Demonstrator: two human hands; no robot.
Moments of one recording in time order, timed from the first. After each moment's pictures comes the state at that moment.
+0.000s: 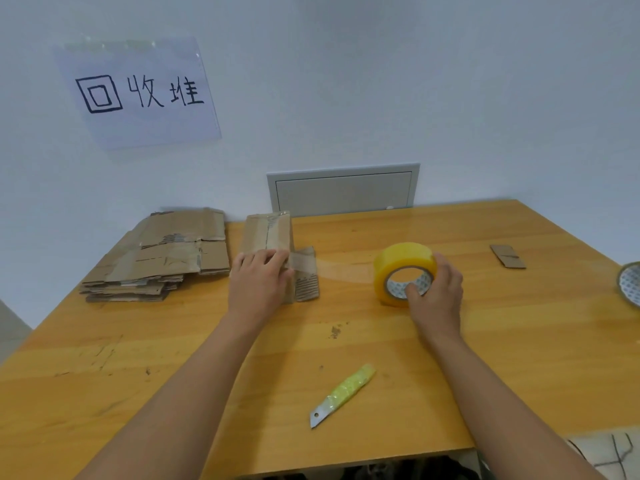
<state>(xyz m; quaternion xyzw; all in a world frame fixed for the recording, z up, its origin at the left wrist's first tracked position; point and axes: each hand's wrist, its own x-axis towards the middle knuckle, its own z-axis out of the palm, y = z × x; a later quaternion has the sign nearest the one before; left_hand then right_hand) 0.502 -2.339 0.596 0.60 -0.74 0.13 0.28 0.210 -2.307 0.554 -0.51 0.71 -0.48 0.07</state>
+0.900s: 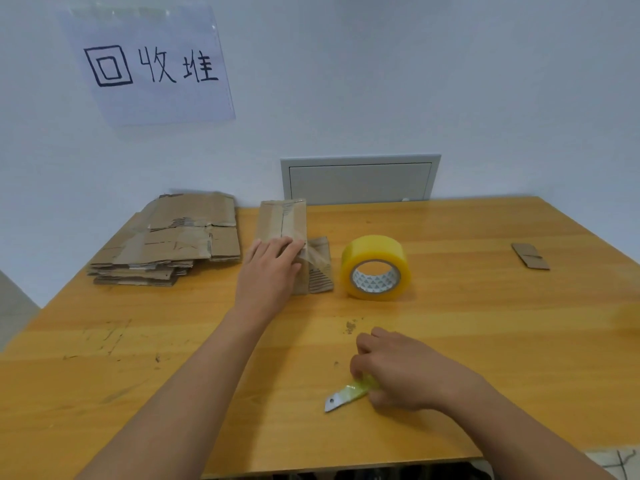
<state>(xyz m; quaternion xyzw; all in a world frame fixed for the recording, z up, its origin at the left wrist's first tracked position) 0.519 -2.345 0.584 0.55 -0.77 0.15 0.30 0.285 -2.233 0.594 -0.91 0.41 0.09 0.05</state>
